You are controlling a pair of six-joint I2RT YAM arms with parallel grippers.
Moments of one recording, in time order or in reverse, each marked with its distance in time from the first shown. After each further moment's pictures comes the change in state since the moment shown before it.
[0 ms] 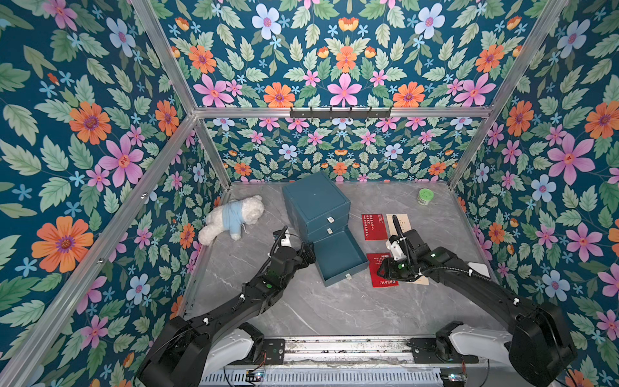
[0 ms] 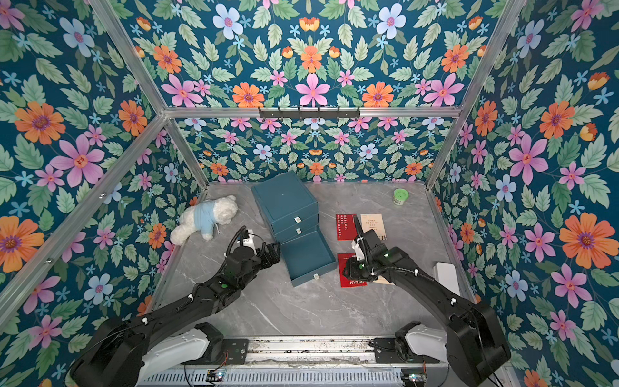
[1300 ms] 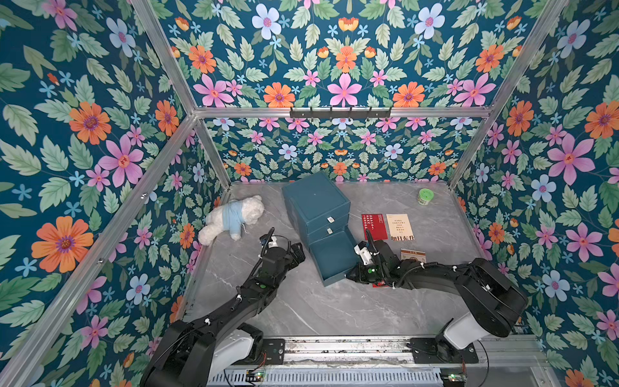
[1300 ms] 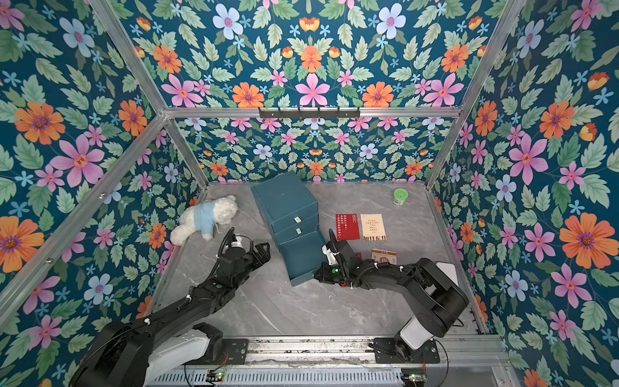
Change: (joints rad) left arm 0.146 -0.004 -0.063 0.003 0.053 -0.085; right arm 0.172 0.369 -0.060 0.668 -0.101 0.211
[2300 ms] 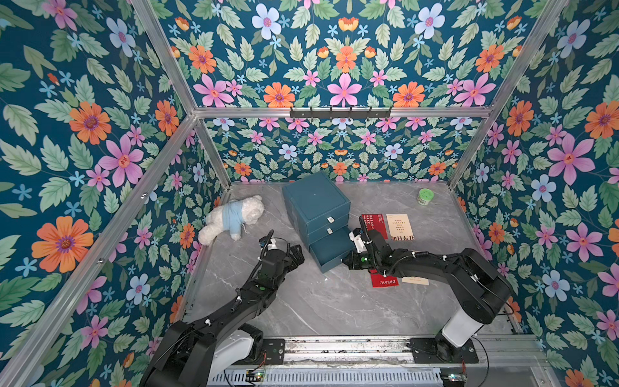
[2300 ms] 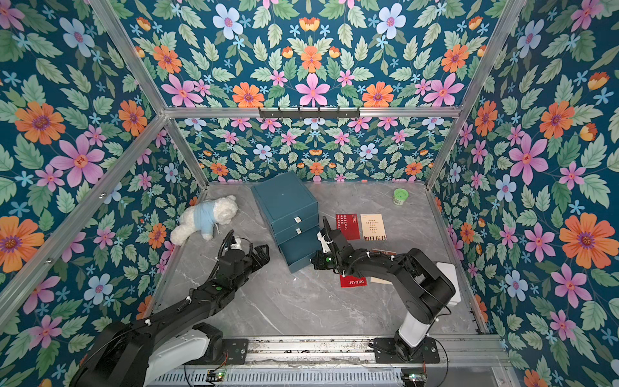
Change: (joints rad) left arm 0.005 -0.002 -0.029 0.016 0.000 -0.001; right arm -0.020 0.132 0.150 0.030 0.140 -0.142
